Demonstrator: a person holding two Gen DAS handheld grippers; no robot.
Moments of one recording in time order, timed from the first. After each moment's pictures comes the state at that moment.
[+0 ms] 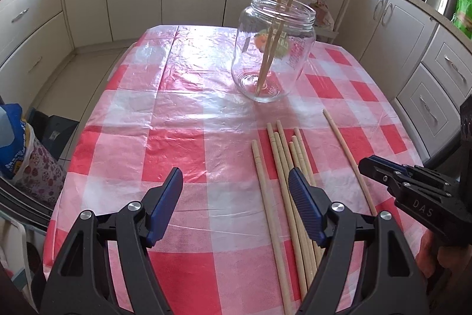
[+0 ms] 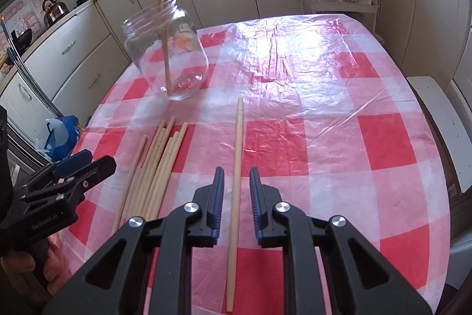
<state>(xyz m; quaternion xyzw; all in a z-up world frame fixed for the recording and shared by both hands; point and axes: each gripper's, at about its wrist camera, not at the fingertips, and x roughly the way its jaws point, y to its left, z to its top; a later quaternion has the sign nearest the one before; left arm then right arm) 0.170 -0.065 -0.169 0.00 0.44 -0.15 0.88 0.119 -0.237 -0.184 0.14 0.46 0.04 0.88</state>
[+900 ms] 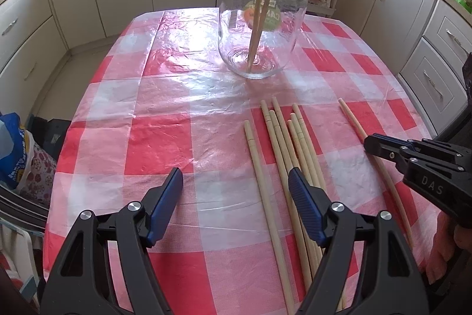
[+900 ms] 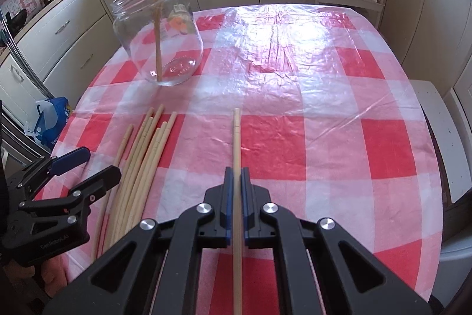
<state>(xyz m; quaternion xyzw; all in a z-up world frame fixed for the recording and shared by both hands) 0.176 -0.080 -0.184 0.04 0.47 -0.16 0.87 0.130 -0.238 -0.188 0.11 0.49 0.03 0.86</state>
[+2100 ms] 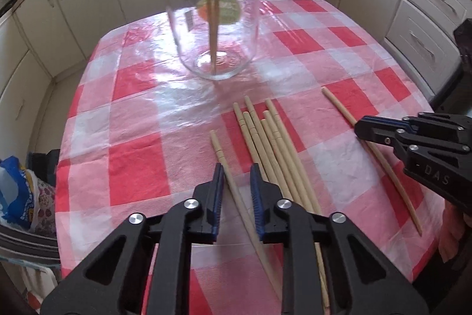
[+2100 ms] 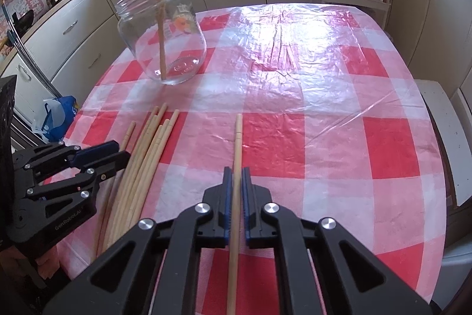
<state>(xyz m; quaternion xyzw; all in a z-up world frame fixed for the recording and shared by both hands) 0.187 -0.107 -0.179 0.12 0.48 -0.22 0.84 0.131 -0.247 -0.189 0.12 0.49 0.06 0.86</state>
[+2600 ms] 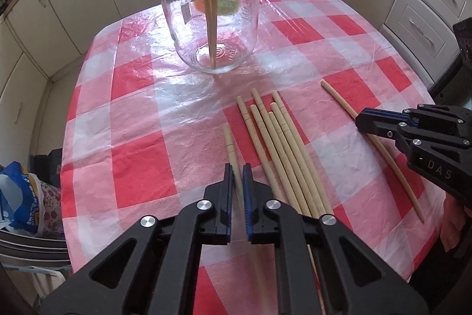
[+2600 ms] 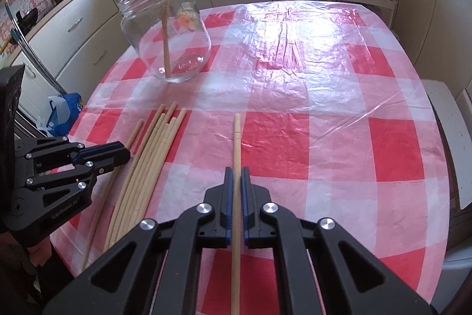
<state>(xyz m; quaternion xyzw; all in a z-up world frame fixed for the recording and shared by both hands) 0.191 -0.105 -0.176 0.14 0.50 -0.22 0.83 0.133 -0.250 -0.190 0.13 0.49 0.07 0.86</state>
